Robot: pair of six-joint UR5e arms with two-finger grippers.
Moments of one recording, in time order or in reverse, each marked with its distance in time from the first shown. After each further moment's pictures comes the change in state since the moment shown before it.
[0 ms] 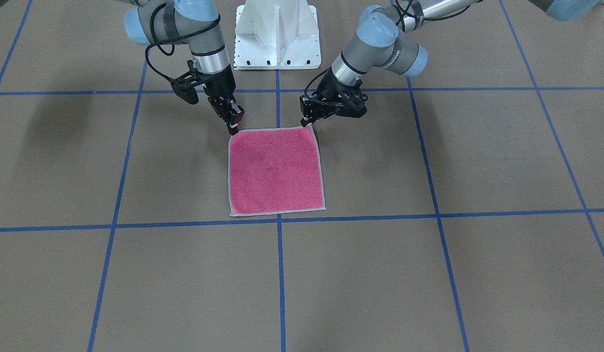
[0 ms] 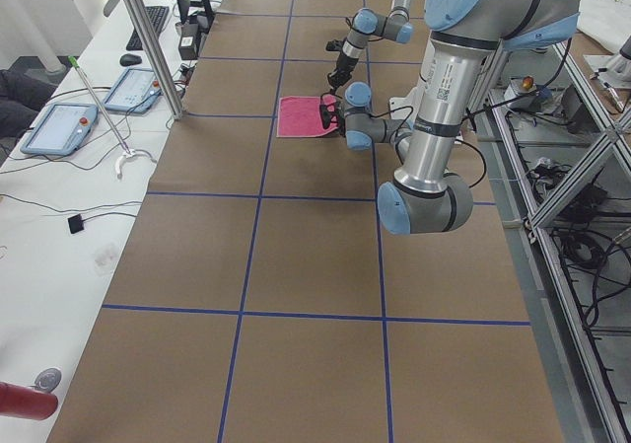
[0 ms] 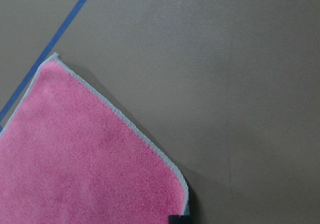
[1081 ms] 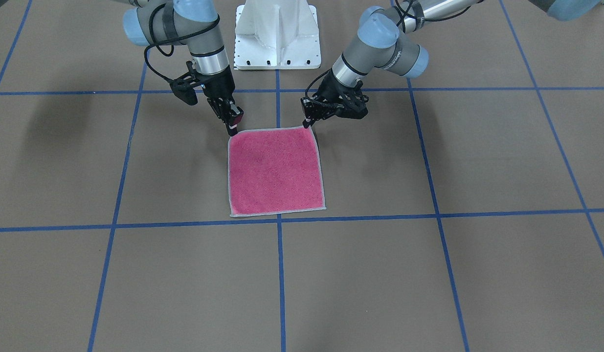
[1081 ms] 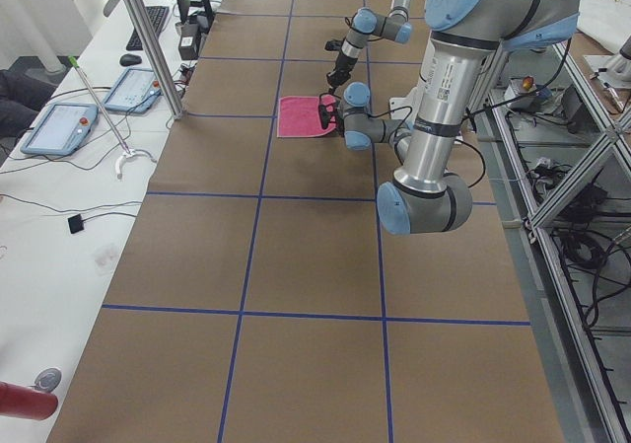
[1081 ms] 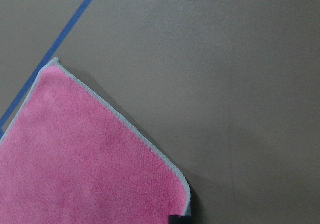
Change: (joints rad) left arm -0.007 0.000 0.003 -0.001 -0.002 0.002; right arm 0.005 0.000 -0.001 0.000 0.002 -0.001
